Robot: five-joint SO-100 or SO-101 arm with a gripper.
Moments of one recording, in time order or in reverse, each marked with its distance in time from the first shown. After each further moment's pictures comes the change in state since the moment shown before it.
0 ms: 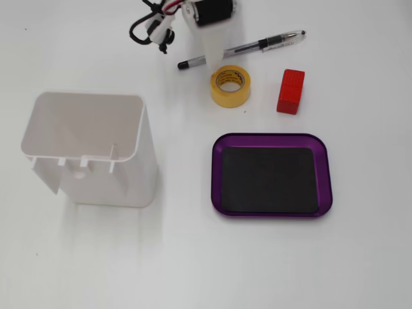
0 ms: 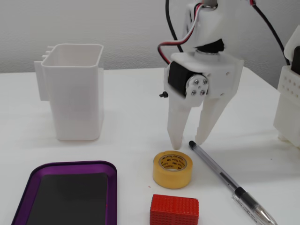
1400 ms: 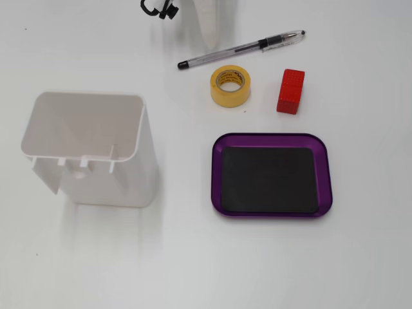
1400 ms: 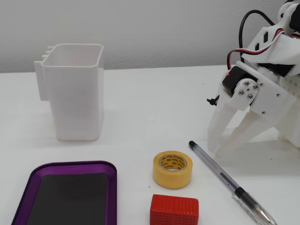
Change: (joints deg) arm -0.4 80.2 52.4 5.5 25.7
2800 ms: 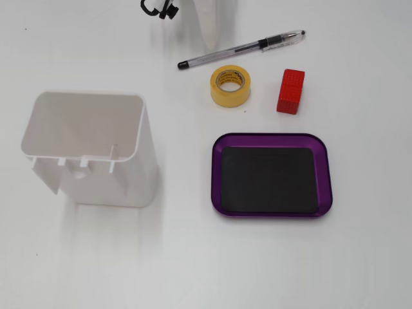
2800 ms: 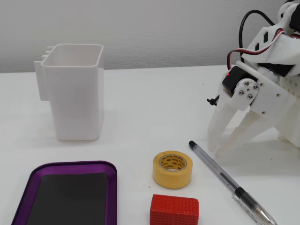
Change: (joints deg) arm 0.0 0.0 0.2 0.0 0.0
